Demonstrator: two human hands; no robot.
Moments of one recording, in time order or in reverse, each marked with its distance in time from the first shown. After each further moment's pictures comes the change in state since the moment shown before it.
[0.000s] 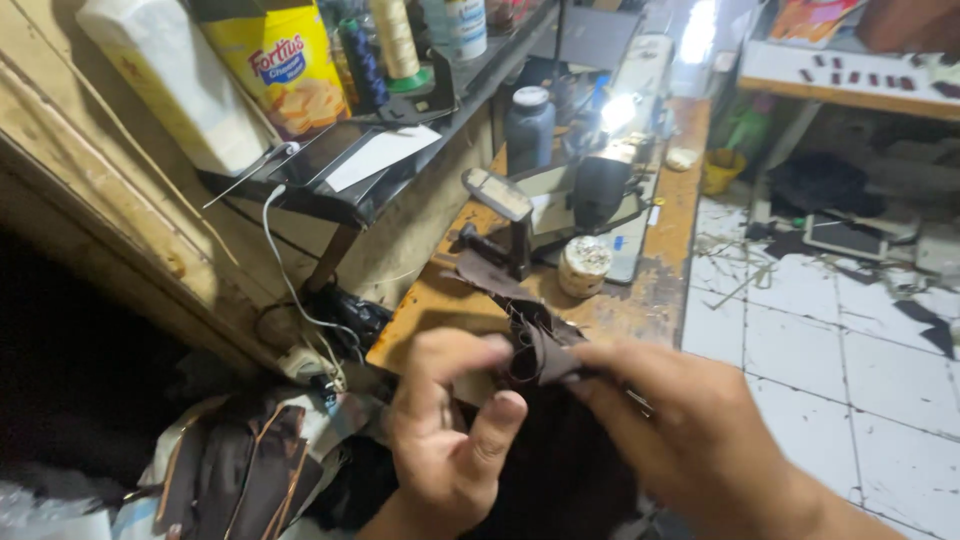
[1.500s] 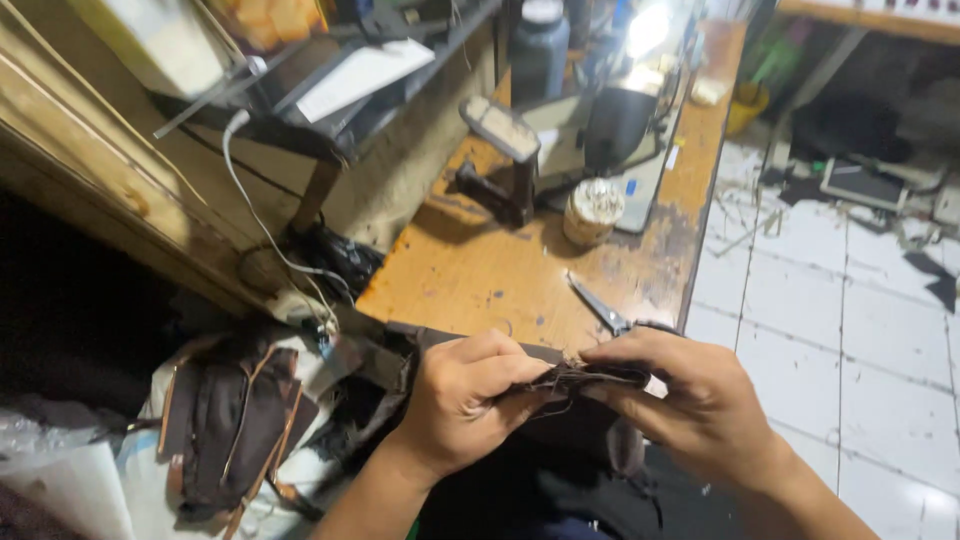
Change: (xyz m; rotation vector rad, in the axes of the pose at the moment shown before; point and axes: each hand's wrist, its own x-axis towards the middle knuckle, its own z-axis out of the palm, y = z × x) left_hand -0.013 -0.052 -0.011 0.108 -0.459 0.083; right_hand -0.036 0.066 0.021 0.240 -0.123 0.113
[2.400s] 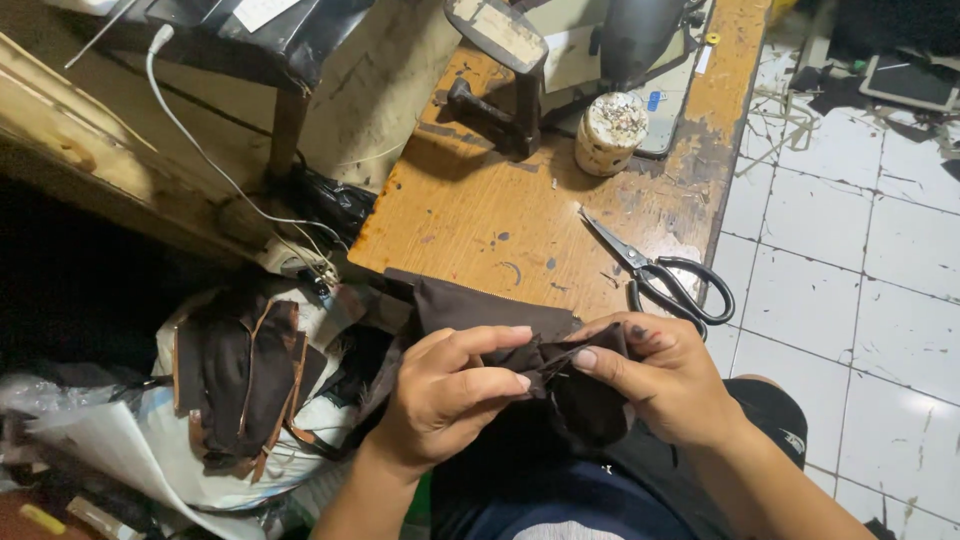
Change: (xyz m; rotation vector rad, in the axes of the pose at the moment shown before) left_hand -0.062 -0.026 -0.015 0.047 -0.104 -0.011; right_hand -0.037 0.046 0.068 0.623 0.056 0.619
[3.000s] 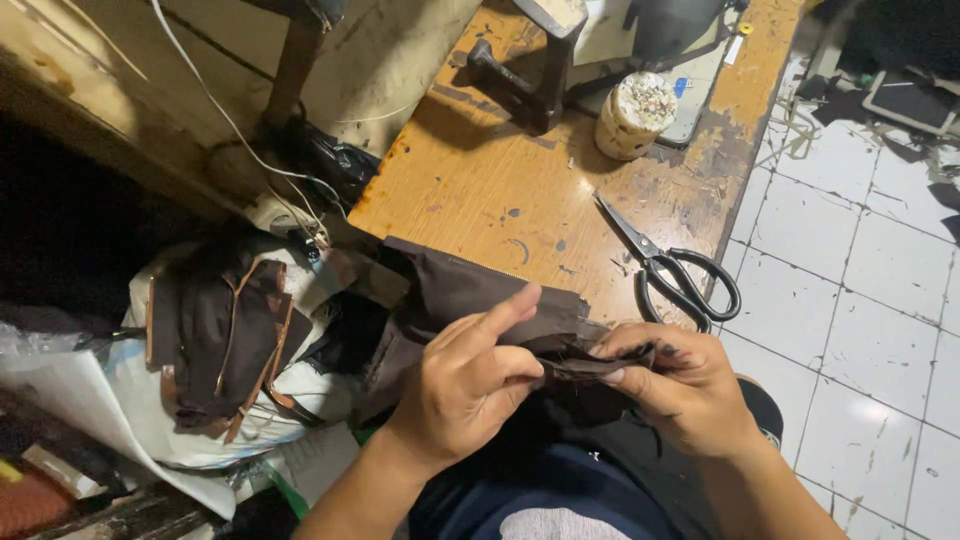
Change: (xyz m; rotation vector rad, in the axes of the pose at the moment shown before) left_hand -0.010 0.011 0.018 0.005 0.064 -0.077; right_hand -0.015 0.018 -0.014 0.038 -0.129 -0.235
